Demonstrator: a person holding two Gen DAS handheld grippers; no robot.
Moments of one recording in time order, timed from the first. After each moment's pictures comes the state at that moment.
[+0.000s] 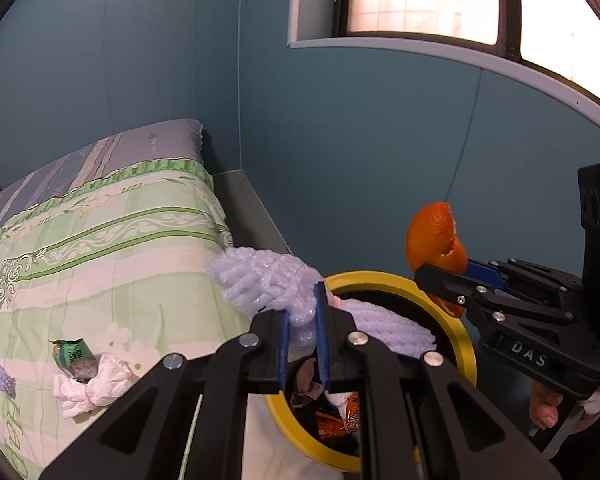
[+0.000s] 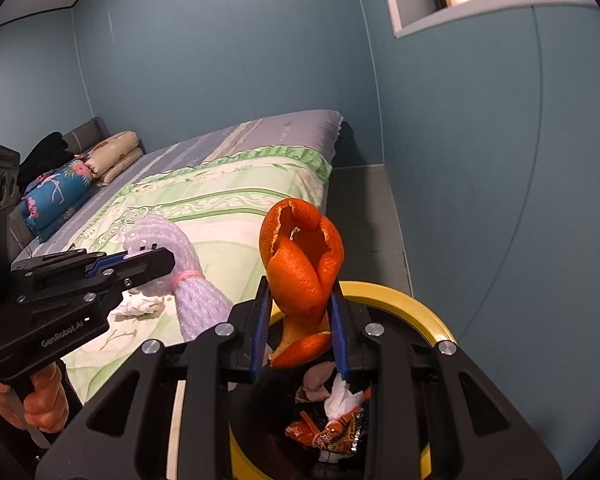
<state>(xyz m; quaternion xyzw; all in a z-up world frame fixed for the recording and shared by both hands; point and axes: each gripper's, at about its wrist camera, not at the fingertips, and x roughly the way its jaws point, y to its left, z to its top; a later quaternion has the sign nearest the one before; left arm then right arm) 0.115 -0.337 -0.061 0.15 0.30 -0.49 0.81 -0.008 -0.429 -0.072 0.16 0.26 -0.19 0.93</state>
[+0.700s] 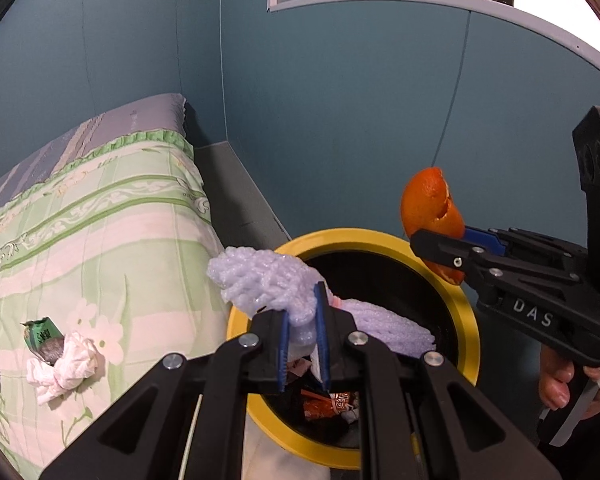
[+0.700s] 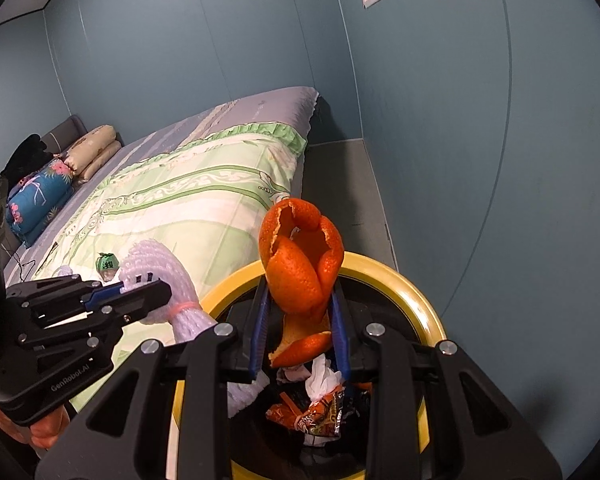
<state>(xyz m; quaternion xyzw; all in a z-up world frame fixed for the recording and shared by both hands) 0.103 -0.358 -0.102 0.18 0.33 -0.49 0.78 -0.014 -0.452 -0.102 0.19 0.30 -0.22 0.91</state>
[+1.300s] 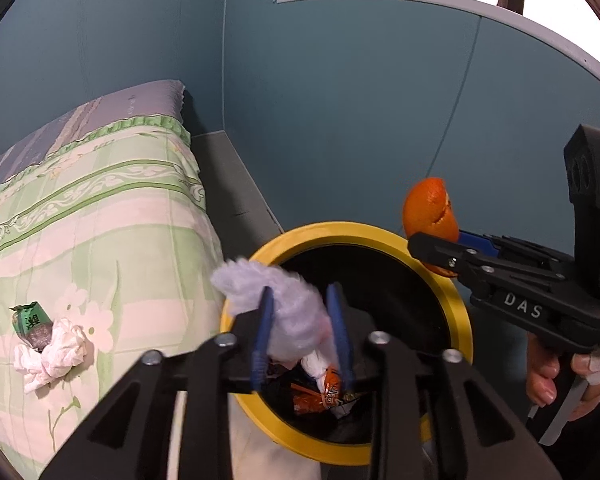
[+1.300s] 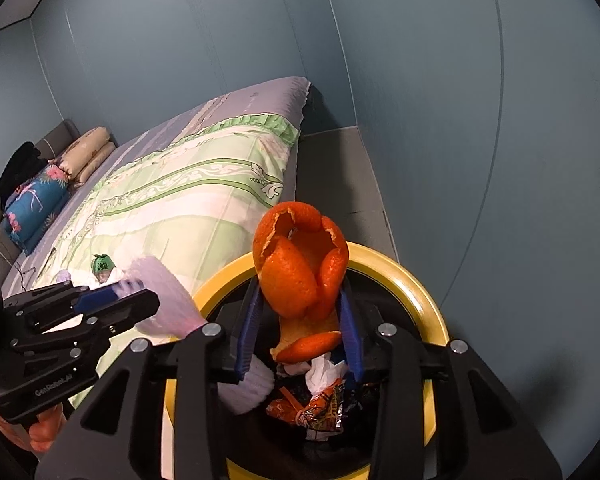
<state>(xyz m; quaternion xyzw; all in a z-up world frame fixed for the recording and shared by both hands) 0.123 -0.358 -0.109 0.16 0.36 -0.49 0.78 -0.010 -0.466 -0.108 0.22 0.31 -0.22 0.90</state>
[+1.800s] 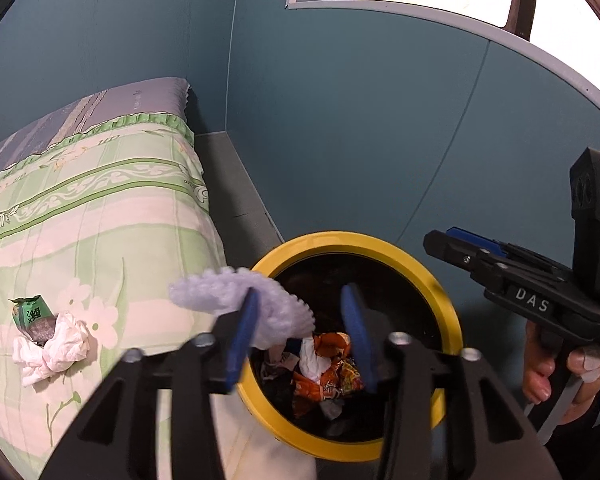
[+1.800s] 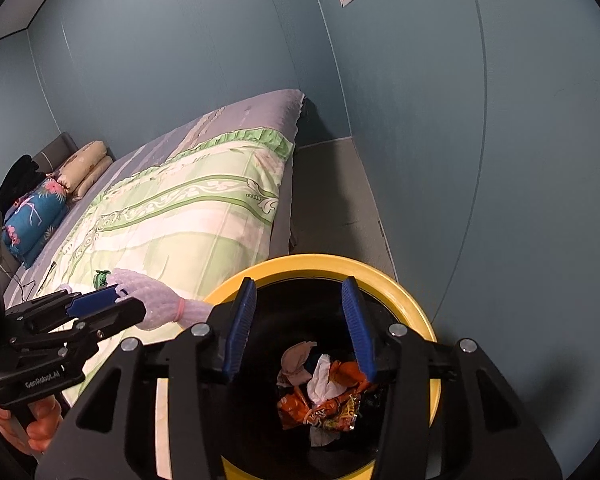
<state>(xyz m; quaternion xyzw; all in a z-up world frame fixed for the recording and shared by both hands) 0.130 -0.347 -0.100 0.13 0.36 -0.50 0.78 -0.021 -0.466 -0.096 0.22 0.28 -0.24 0.90</state>
